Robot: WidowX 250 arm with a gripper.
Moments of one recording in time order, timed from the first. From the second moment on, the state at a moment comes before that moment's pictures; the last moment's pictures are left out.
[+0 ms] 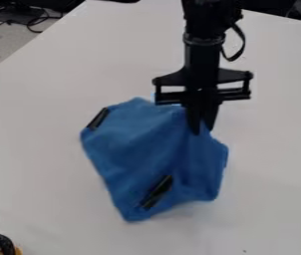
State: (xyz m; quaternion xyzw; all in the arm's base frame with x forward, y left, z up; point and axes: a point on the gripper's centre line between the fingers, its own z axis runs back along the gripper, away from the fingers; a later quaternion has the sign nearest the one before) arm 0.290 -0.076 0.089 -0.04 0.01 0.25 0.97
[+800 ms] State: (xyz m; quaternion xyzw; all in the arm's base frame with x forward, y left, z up) arm 0.281 -0.063 0.173 -0.14 -0.14 0.22 0.96
